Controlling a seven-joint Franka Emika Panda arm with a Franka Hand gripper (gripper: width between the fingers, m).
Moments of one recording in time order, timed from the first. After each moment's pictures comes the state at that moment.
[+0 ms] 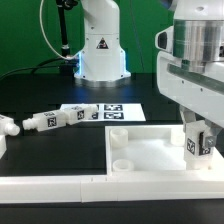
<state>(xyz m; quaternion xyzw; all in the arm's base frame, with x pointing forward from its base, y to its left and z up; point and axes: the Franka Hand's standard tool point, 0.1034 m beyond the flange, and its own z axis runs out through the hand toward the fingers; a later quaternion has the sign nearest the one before) 0.644 0.108 0.072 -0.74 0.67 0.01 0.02</state>
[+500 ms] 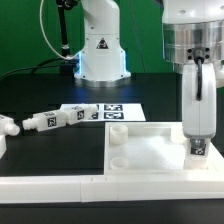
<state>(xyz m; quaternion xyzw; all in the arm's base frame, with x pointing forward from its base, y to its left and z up) 0.644 0.106 0.072 -0.59 0.80 0.03 0.03</state>
